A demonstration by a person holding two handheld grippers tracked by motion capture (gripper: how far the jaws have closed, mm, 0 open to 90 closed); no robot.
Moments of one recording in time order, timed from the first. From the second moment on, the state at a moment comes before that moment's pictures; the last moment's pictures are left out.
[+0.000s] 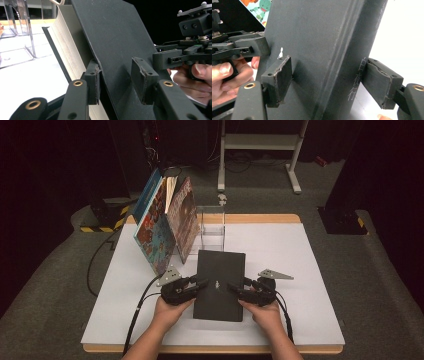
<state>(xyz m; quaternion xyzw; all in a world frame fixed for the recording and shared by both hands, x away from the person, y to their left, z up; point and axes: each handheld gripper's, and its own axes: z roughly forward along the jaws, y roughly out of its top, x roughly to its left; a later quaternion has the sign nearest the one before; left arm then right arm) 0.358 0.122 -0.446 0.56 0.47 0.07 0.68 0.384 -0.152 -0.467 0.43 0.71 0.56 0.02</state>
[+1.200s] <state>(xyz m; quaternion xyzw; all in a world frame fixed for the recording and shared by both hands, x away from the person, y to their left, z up) 0.376 0.114 -0.430 0.55 0.44 0.11 0.70 0.389 -0.154 -0.432 0.41 0.69 0.58 0.12</state>
